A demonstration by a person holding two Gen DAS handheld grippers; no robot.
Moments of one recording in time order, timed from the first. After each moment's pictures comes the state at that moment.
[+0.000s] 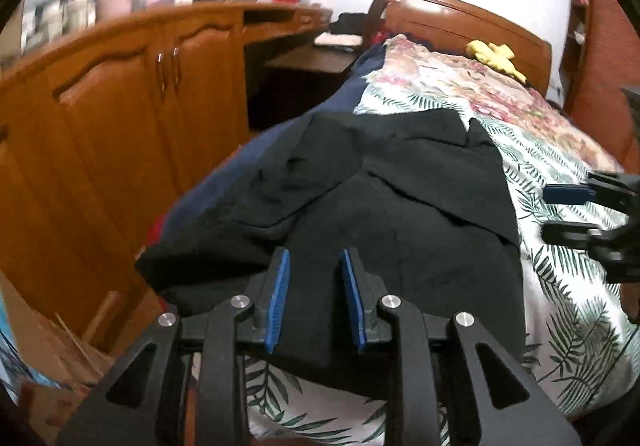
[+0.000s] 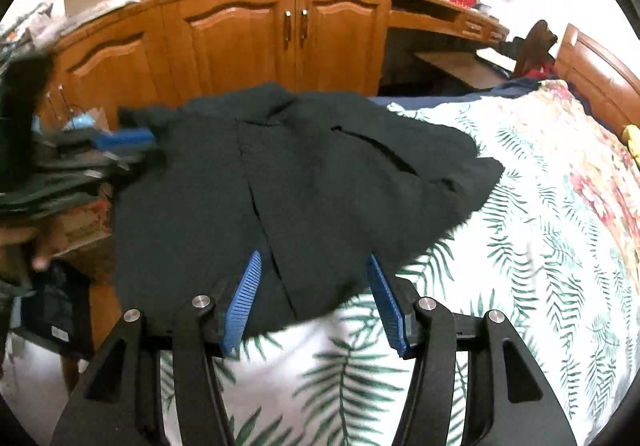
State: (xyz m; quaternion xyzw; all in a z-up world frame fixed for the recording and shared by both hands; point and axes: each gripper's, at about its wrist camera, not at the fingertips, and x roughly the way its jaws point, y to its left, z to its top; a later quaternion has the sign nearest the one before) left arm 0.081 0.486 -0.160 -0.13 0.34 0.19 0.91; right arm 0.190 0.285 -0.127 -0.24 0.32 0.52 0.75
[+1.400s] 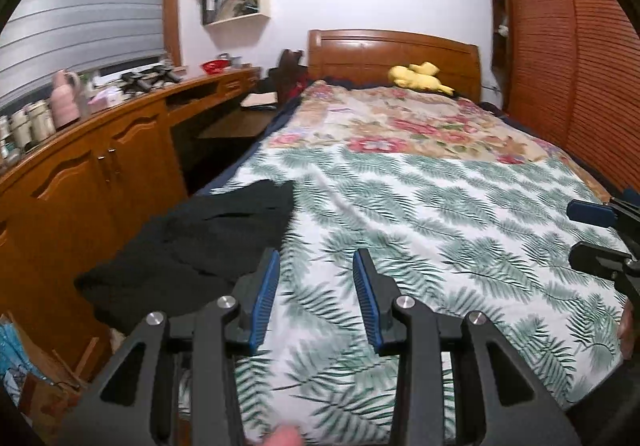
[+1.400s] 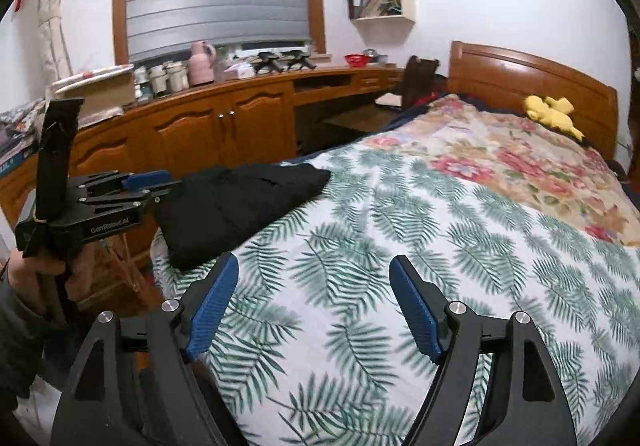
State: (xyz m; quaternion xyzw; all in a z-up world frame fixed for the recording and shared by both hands) left arm 0.091 0.226 -0.042 -0.03 0.27 0.12 0.95; right arm 0.134 -0.008 -0.032 -0.10 0.24 0.44 0.86
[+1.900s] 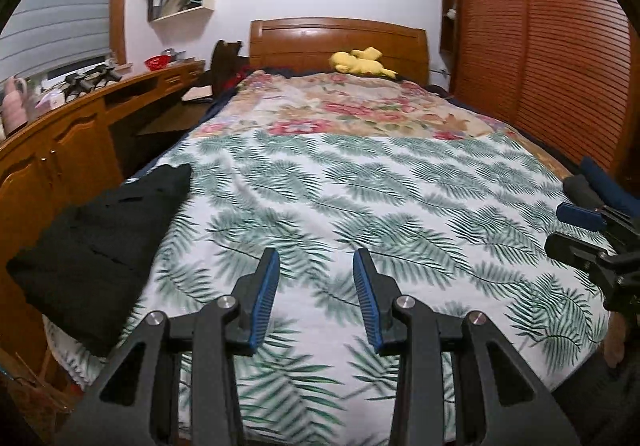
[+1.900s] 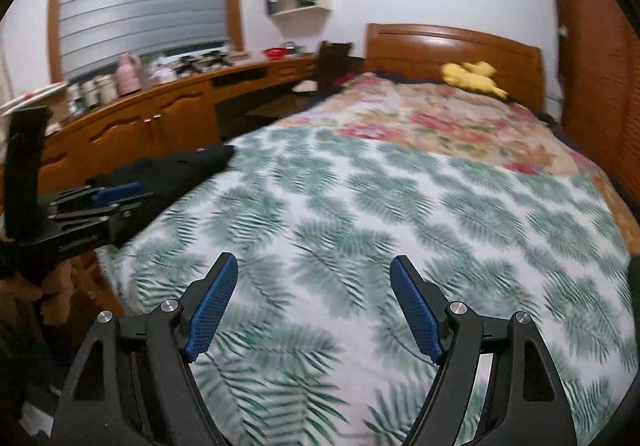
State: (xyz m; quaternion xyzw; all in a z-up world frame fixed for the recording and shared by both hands) left arm 0.112 0.106 -0.069 -0.03 0.29 0.03 0.96; right arm 0.128 -0.138 -0.068 -0.07 0.27 0.30 0.91
